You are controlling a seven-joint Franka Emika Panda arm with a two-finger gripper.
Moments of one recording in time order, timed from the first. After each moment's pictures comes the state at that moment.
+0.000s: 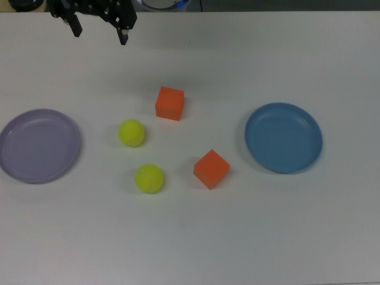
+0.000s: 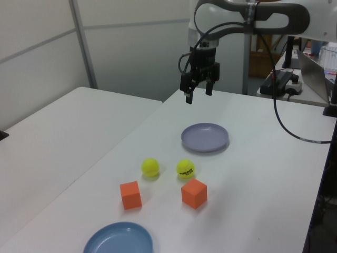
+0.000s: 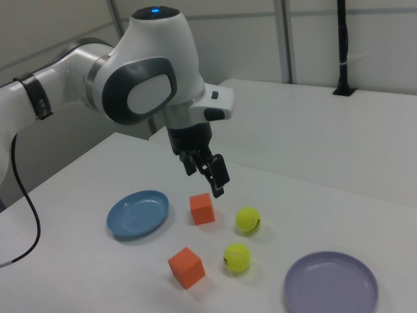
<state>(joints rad) 0.28 0.06 -0.25 -1.56 0.10 1.69 0.10</state>
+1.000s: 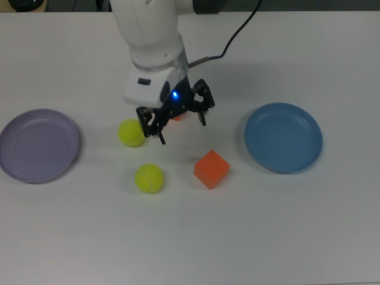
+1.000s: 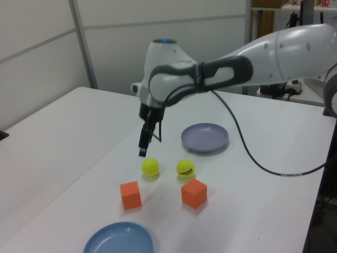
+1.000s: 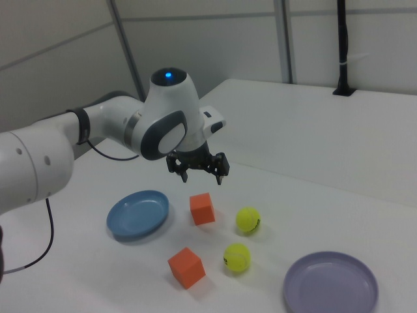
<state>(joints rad) 0.32 0.36 -0.07 -1.55 0.24 2.14 -0.48</state>
